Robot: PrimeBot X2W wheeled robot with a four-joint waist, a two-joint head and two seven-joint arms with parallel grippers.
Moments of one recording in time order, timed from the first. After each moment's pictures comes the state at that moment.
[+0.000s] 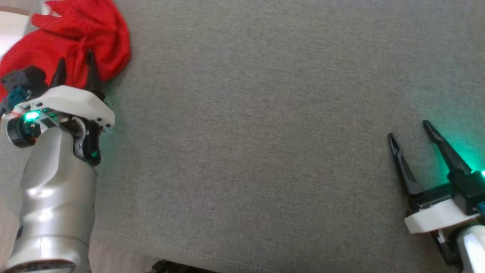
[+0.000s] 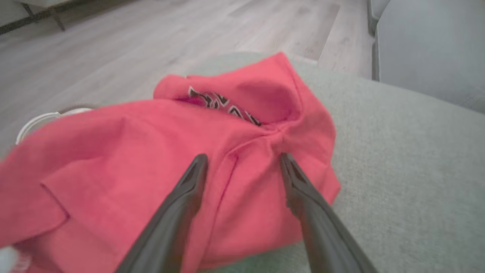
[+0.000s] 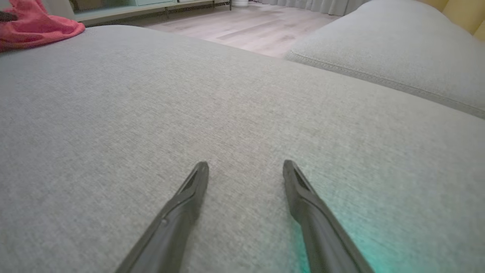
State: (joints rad) left arm -0.78 0.15 0.02 0.85 -0.37 -0.10 -0.02; right arm 0.00 -0.31 0.08 -0.02 0.01 0.13 -0.15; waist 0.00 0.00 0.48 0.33
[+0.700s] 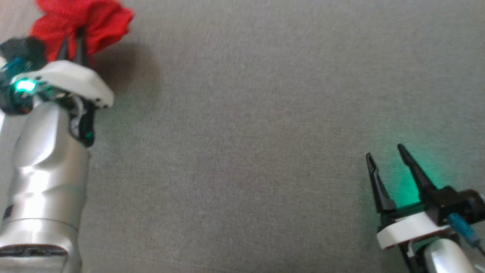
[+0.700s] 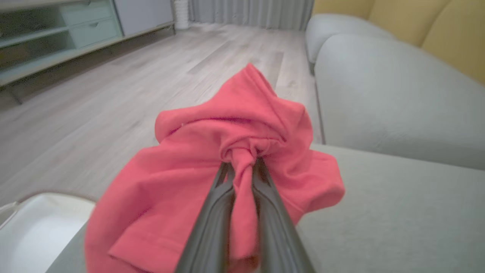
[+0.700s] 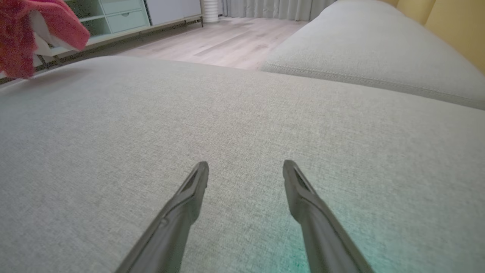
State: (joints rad) left arm -0.88 0.20 -0.11 0.91 -0.36 -0.12 -0.03; right arm 0.01 -0.19 0.10 0.11 0.04 0.13 -0.20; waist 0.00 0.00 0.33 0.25
